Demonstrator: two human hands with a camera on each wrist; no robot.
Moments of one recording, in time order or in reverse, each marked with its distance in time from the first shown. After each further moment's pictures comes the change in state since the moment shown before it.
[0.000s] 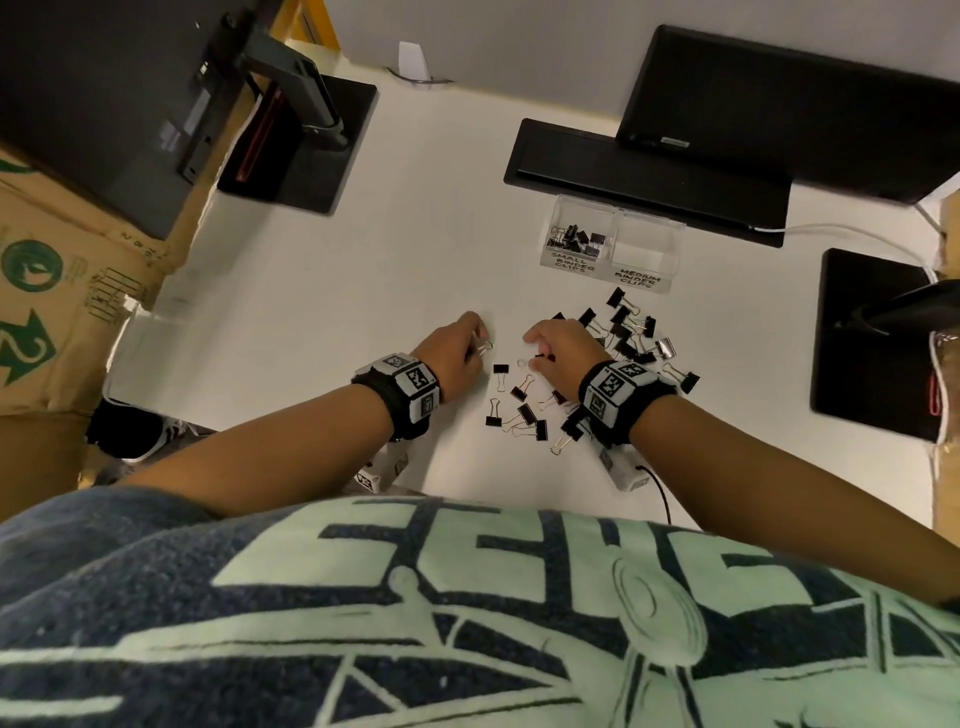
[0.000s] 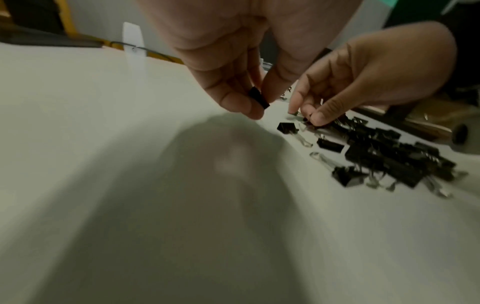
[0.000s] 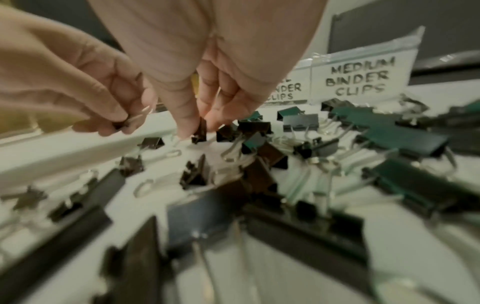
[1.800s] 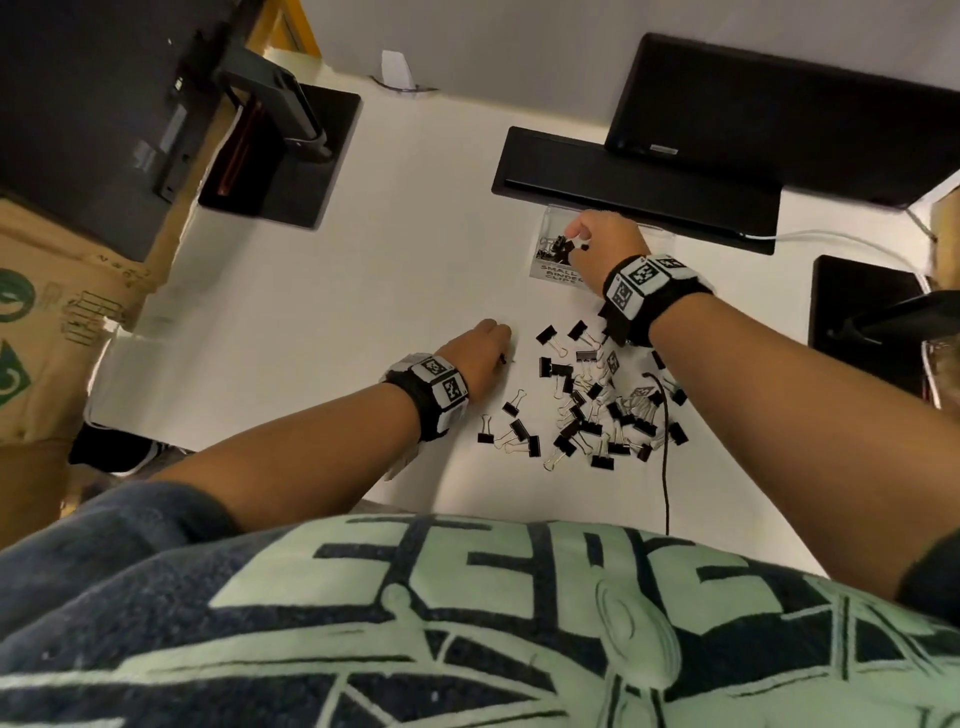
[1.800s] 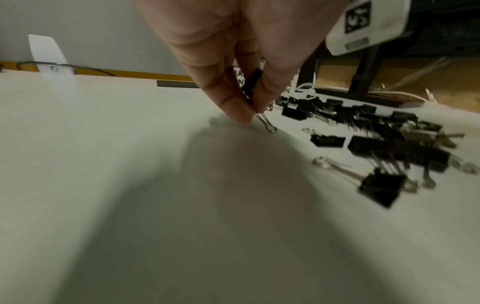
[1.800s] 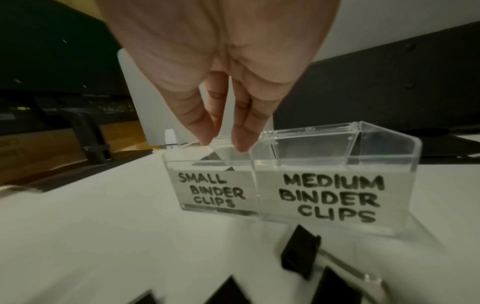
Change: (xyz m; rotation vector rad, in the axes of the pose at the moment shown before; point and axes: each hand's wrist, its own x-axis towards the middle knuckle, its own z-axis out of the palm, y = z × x) left_hand 0.037 0.027 0.012 0.254 -0.104 0.128; right_hand 0.068 -0.013 -0.104 -0.062 0.267 0.147
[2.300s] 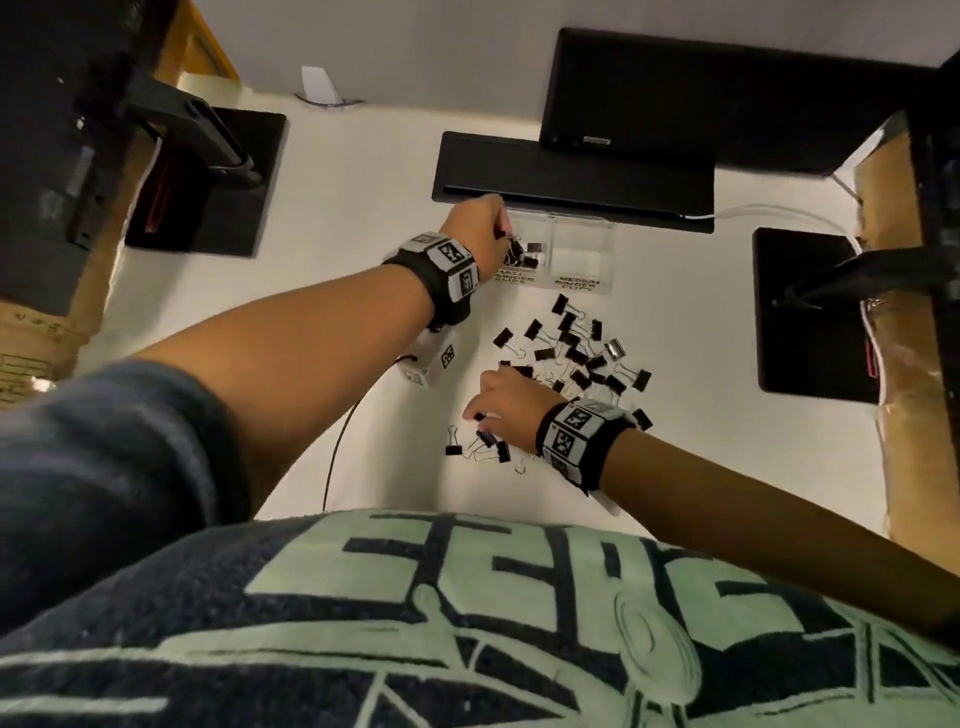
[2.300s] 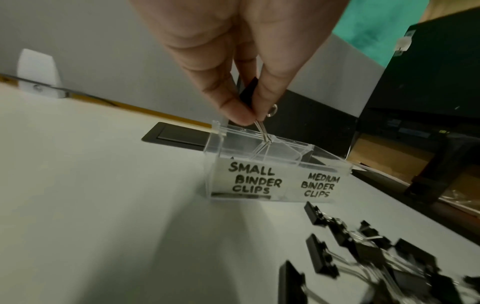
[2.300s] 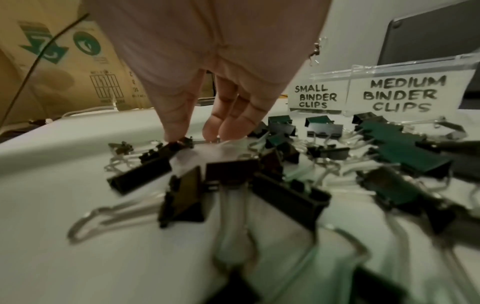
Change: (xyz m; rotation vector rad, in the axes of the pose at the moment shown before) left_hand 0.097 0.059 -0.085 -0.187 0.269 -0.048; right_hand -0.115 0.016 0.081 -0.170 -0.568 -0.321
